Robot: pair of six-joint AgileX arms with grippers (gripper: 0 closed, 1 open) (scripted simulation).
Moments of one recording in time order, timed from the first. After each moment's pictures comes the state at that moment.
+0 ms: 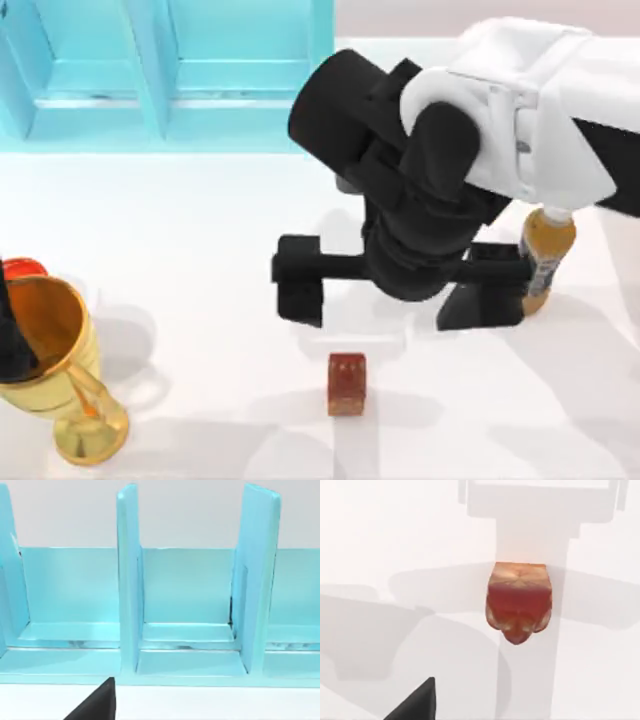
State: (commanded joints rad) left arm 0.00 0.00 0.00 0.00 0.00 0.00; right arm 0.87 1.81 1.53 -1.13 0.01 0.85
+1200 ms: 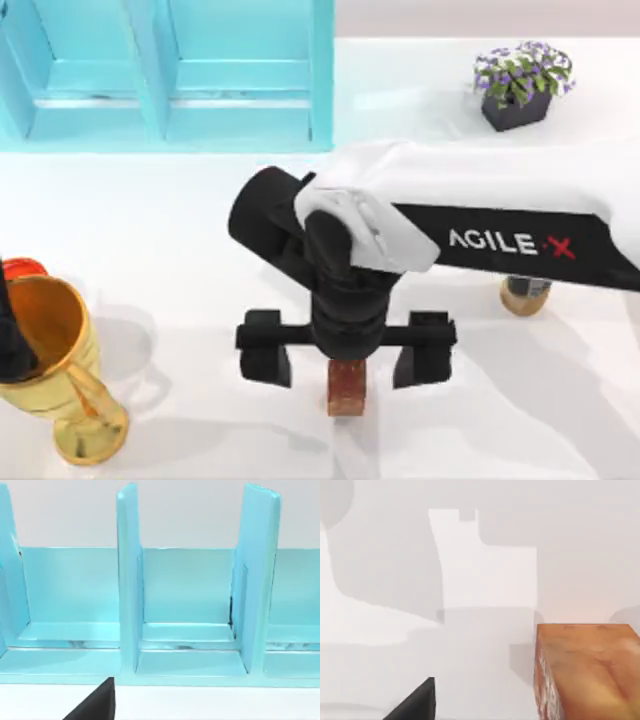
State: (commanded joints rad) left arm 0.00 0.00 0.00 0.00 0.00 0.00; right arm 0.90 2.12 1.52 -0.96 0.00 0.91
